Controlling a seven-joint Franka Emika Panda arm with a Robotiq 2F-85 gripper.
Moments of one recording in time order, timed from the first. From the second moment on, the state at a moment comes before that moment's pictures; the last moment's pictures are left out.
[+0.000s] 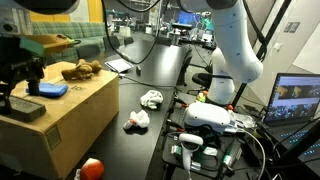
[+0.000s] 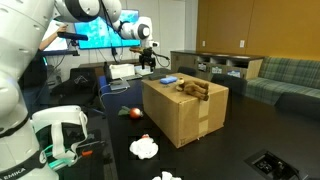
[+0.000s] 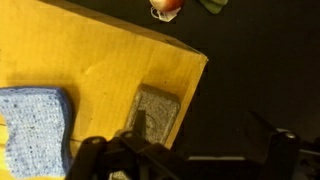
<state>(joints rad) 0.51 0.58 0.23 -1.37 -0.05 2.05 0.30</state>
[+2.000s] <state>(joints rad) 0.55 0.71 0.11 -1.29 -0.17 2.13 0.36</state>
